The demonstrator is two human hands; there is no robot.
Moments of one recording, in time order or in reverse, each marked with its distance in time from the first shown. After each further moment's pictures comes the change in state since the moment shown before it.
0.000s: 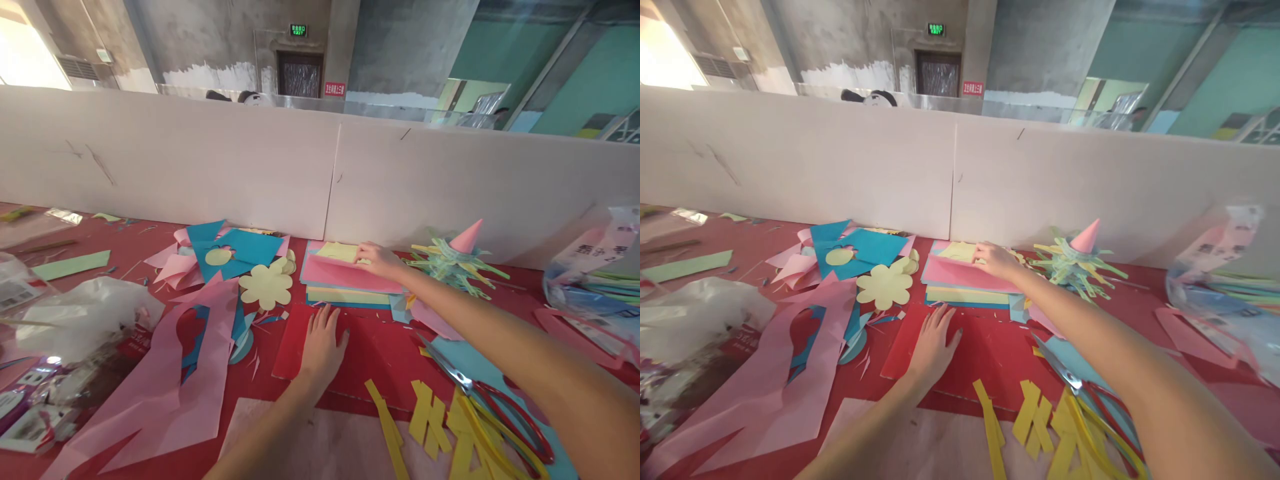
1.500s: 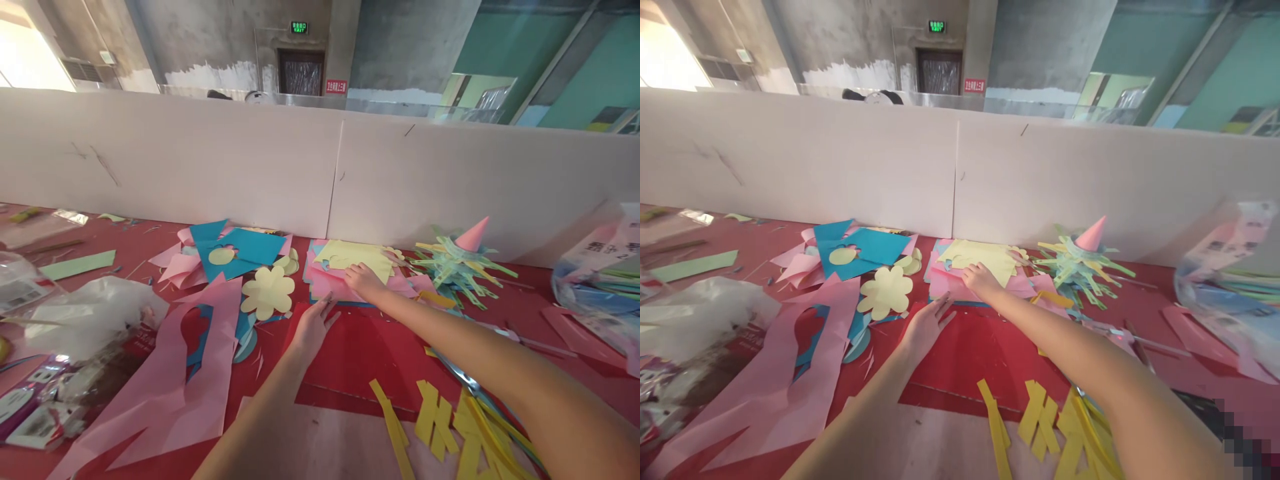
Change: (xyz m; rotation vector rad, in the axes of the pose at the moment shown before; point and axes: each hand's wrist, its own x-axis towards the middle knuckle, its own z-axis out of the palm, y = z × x) left_hand 0.032 -0.017 -0.019 -1.520 -0.047 -0.359; right_hand -0.004 -0.055 0.059 -0.367 -0.181 -0.019
